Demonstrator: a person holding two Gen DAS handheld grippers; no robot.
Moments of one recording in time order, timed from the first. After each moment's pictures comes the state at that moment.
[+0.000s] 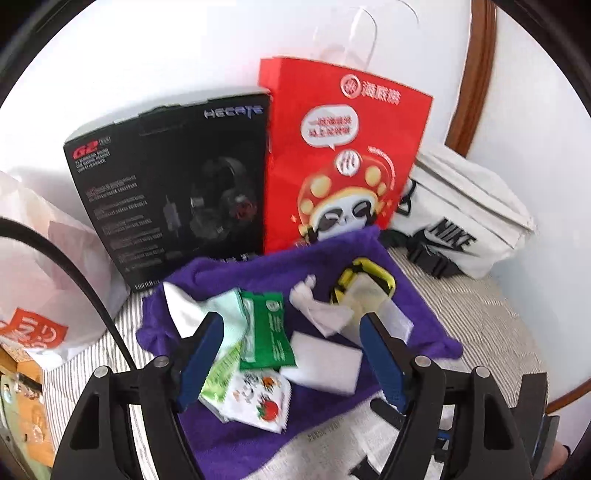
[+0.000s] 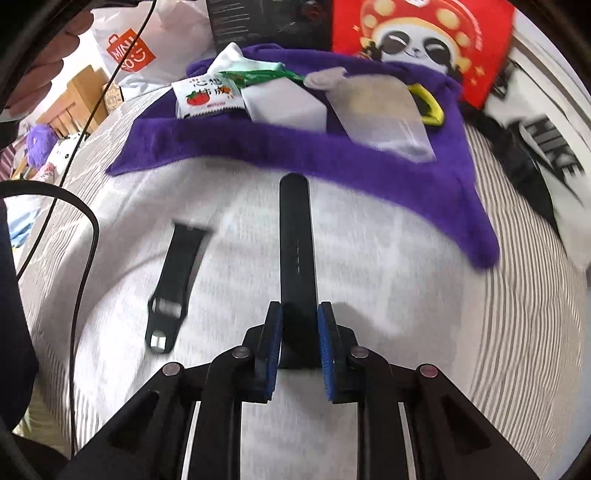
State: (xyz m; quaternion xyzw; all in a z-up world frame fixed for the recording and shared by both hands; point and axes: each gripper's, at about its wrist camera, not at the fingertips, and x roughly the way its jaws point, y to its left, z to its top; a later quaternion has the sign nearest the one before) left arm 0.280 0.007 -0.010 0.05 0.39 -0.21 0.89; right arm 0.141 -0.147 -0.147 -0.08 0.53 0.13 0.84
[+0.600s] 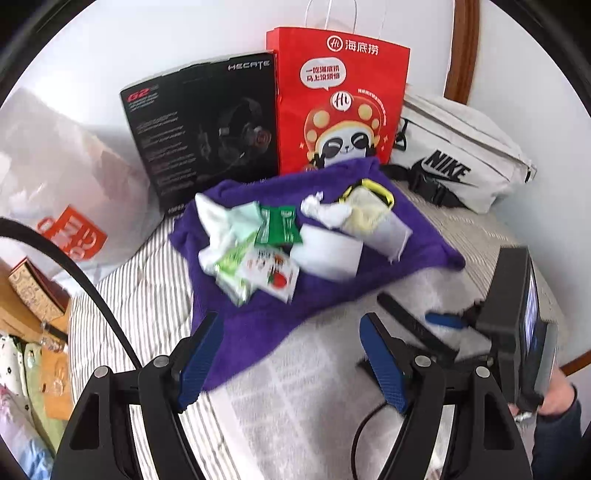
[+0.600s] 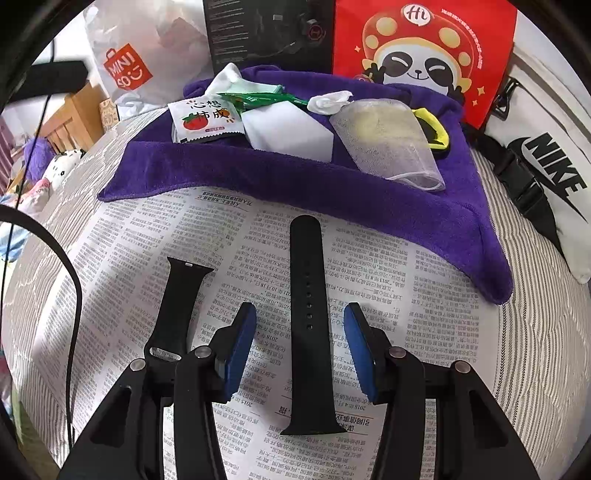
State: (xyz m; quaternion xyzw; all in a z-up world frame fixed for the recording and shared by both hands) left arm 0.172 0.038 -0.036 0.09 0.42 -0.17 0.89; right arm 0.159 -0.124 -0.152 -0.09 0.48 0.12 0.87
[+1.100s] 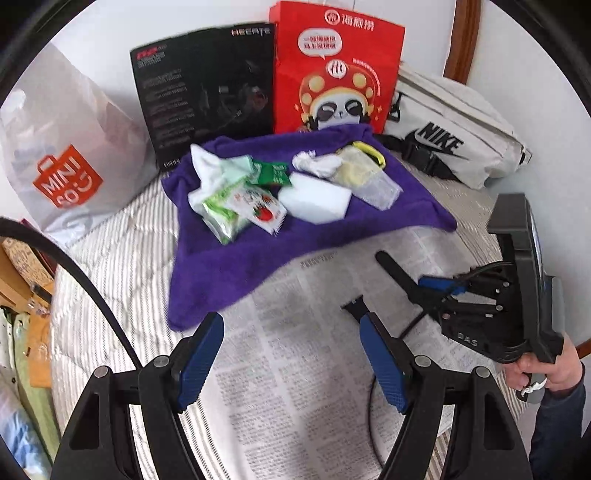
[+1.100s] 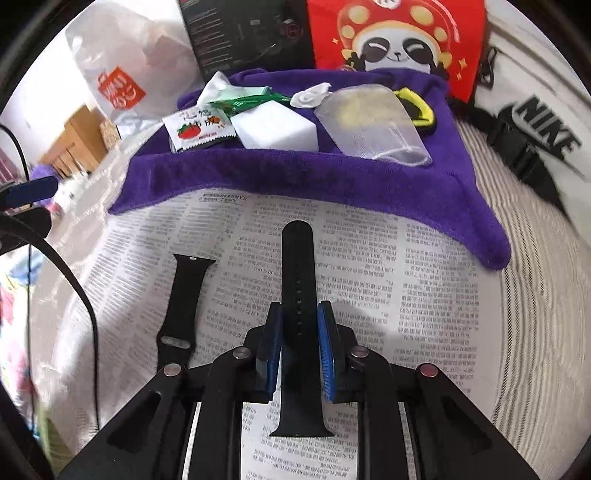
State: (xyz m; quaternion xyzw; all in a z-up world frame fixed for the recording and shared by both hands) left arm 0.135 0.043 -0.073 0.07 0.45 -0.17 0.87; right arm 0.150 -0.138 -0.150 -0.04 0.49 0.12 0.86
